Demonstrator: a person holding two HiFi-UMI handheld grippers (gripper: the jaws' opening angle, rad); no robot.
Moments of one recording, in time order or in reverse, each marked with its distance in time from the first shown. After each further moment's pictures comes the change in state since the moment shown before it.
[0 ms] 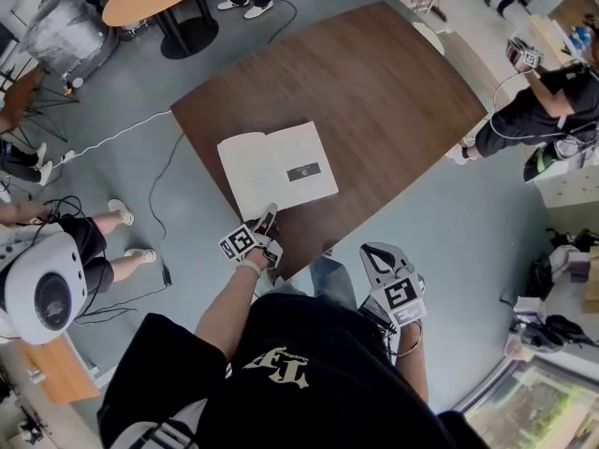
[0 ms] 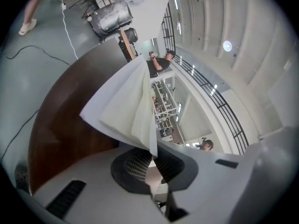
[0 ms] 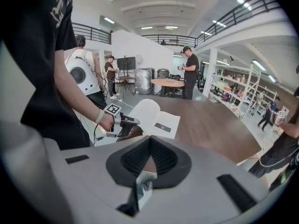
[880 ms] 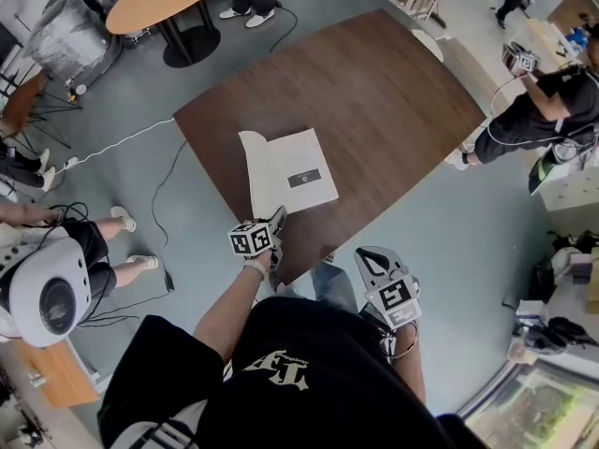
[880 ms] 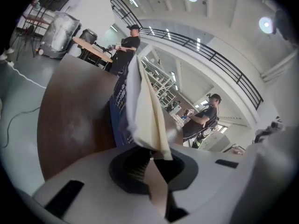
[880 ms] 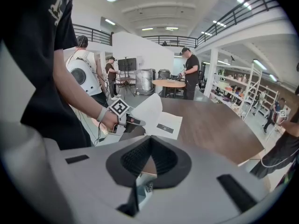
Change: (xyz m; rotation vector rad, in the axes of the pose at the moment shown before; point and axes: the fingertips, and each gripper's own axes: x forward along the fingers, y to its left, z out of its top) left arm 0.017 -0.022 -0.011 0.491 0.253 0.153; right arm 0.006 0.013 0.005 -0.003 -0.010 0.016
